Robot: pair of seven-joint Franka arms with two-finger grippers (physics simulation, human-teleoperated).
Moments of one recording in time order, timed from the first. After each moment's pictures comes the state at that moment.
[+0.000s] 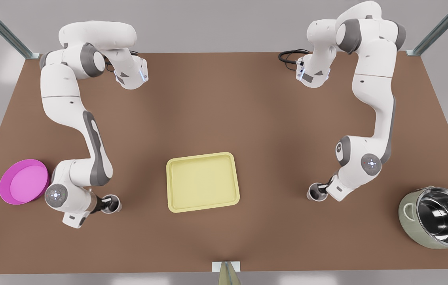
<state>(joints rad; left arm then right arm) -0.03 0.60 -0.07 -1.69 -0.07 2.38 -0.01 -0.10 0.87 0.17 -1.22 -0.14 2.06 -0.35</state>
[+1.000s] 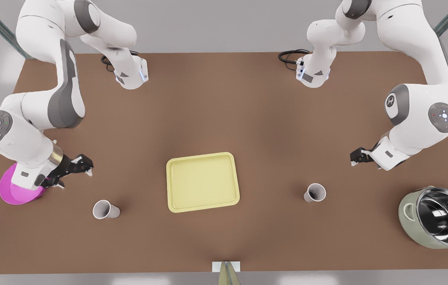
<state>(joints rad) -0.01 0.28 -0.04 -1.48 -0.02 1.79 0.08 -0.10 0.41 0.22 -1.23 -0.08 1.69 -0.34</state>
